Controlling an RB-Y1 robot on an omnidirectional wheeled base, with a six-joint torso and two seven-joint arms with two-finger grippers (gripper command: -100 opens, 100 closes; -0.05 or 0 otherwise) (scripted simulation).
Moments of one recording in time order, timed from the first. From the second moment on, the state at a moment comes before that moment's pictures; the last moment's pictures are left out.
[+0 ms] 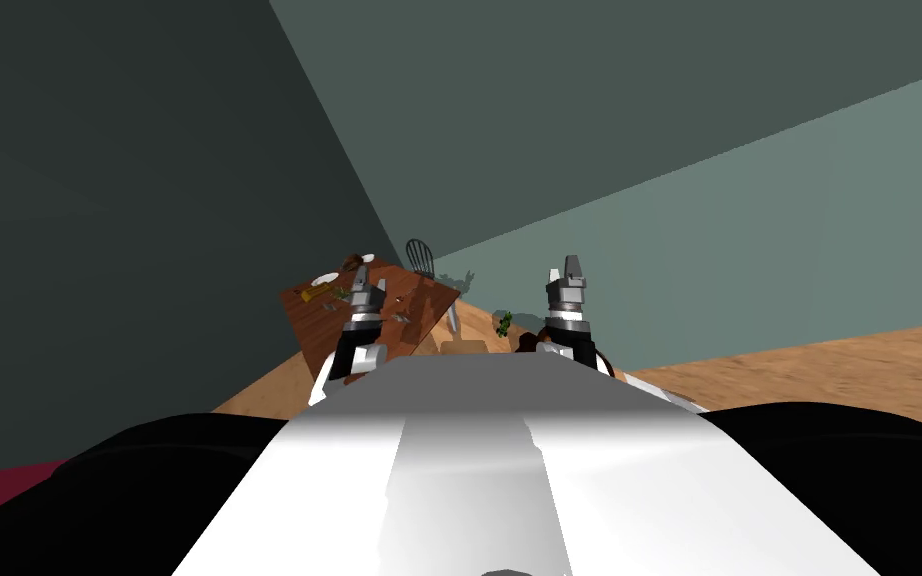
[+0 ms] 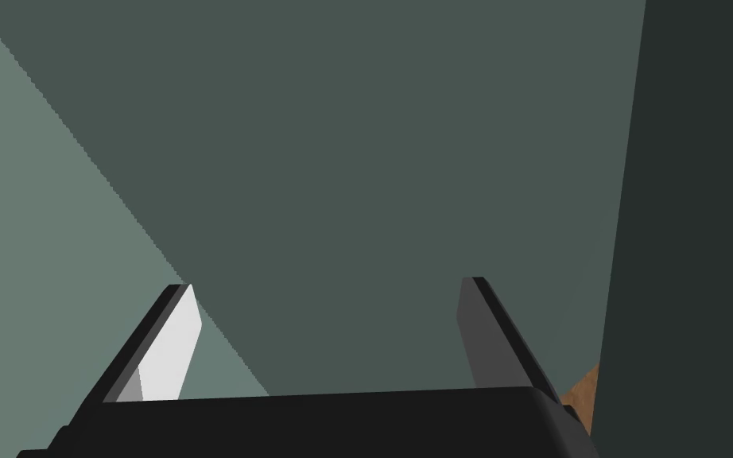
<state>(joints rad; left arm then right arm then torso) 0.47 0.25 0.14 -2.27 0.12 -0.22 0.06 0.54 0.02 -0.03 -2.32 0.03 -0.38 0.14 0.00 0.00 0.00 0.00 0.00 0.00</state>
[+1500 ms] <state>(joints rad) 0.33 0.51 0.34 -1.87 0.11 0.04 0.00 0.54 0.02 -0.03 -2.32 0.03 -0.38 0.14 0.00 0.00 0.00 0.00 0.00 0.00</state>
